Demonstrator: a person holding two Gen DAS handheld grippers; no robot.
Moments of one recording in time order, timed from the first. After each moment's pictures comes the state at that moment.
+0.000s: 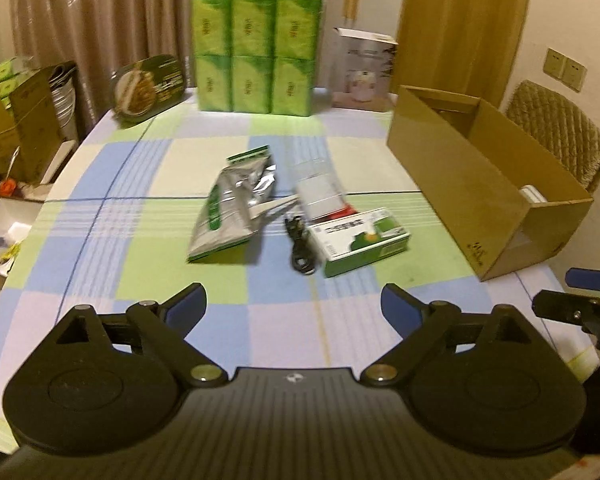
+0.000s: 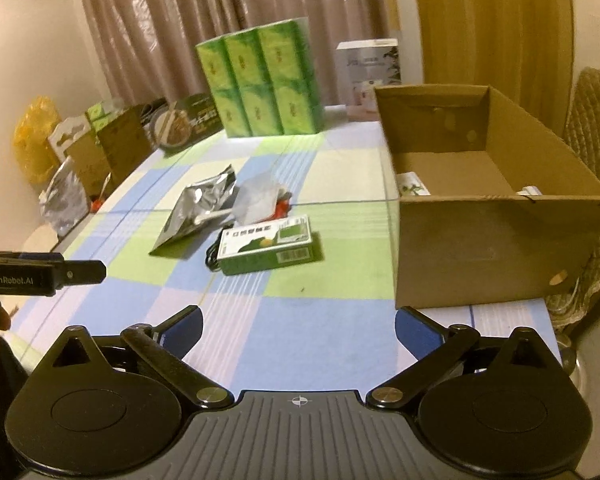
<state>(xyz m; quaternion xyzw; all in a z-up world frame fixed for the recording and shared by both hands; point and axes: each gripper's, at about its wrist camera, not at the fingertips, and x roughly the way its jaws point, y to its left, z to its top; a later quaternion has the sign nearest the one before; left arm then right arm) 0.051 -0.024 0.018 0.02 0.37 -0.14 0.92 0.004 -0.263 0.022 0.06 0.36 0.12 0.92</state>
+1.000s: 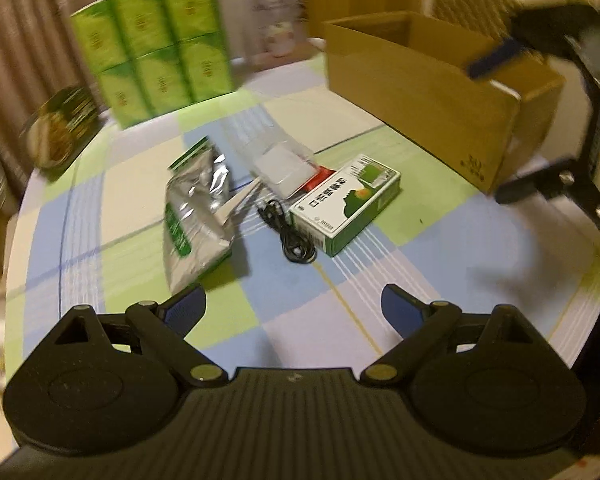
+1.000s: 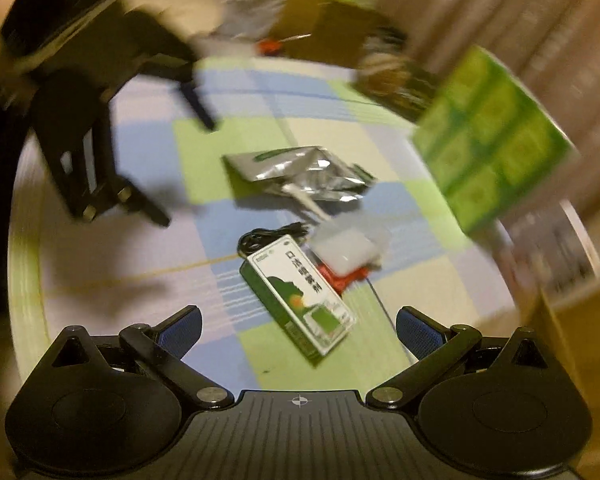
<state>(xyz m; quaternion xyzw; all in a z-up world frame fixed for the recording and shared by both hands) 0.112 -0.041 -0.017 0.20 0.38 -0.28 0.86 0.114 -0.178 0.013 -0.40 0.32 0.38 0.77</state>
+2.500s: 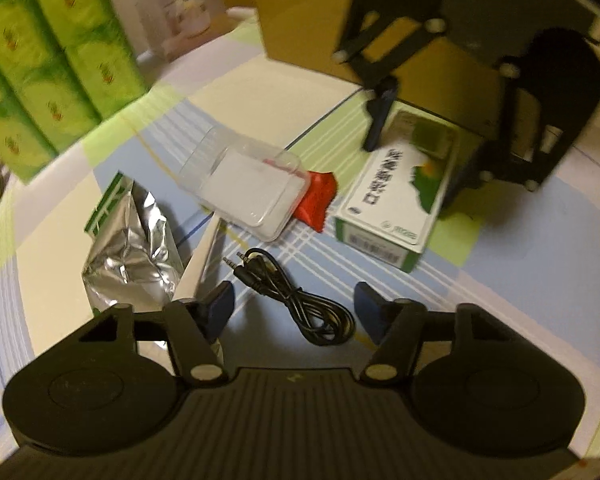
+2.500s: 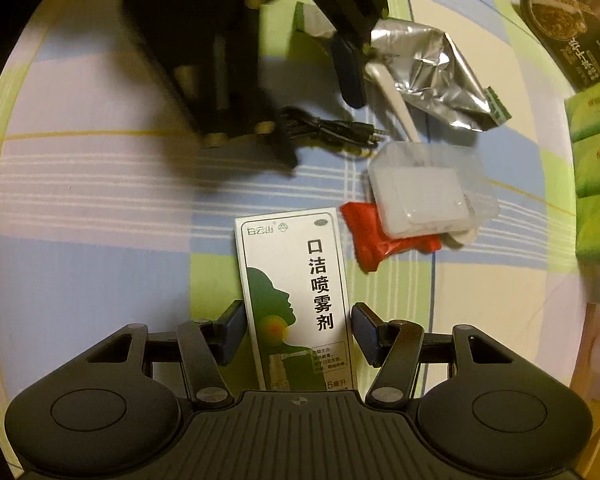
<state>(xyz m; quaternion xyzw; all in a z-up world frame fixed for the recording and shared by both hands) 0.223 -0.088 -0.082 0.26 0.40 -0.36 0.80 0.221 -0.152 -0.079 -0.54 0.43 0.45 0.56</state>
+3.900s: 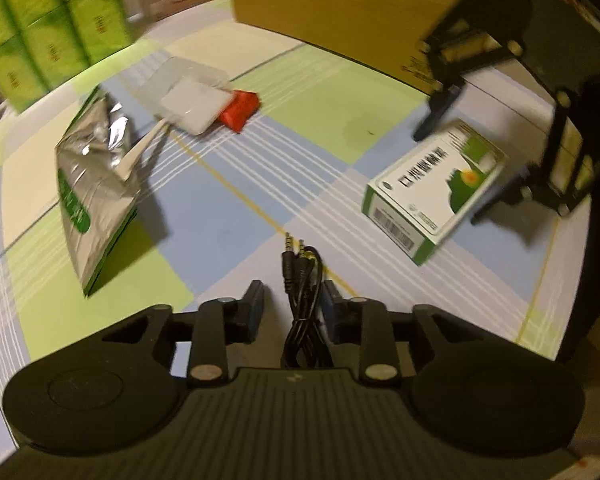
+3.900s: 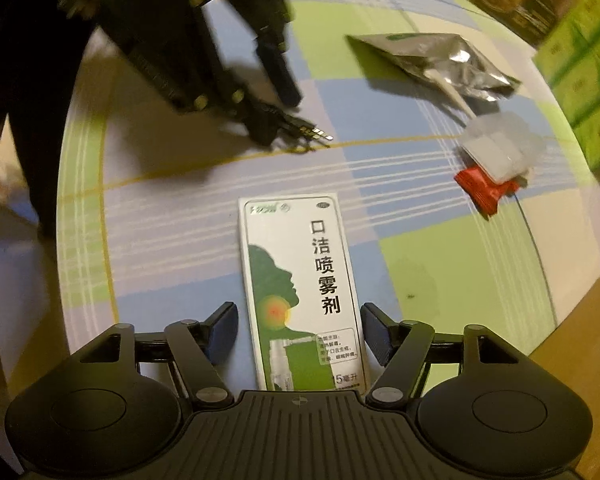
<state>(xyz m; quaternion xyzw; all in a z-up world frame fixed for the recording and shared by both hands) 0.127 -0.046 -0.083 0.22 0.44 -0.37 0.79 0.087 -0.186 -0.074 -0.38 0.46 0.42 0.68</state>
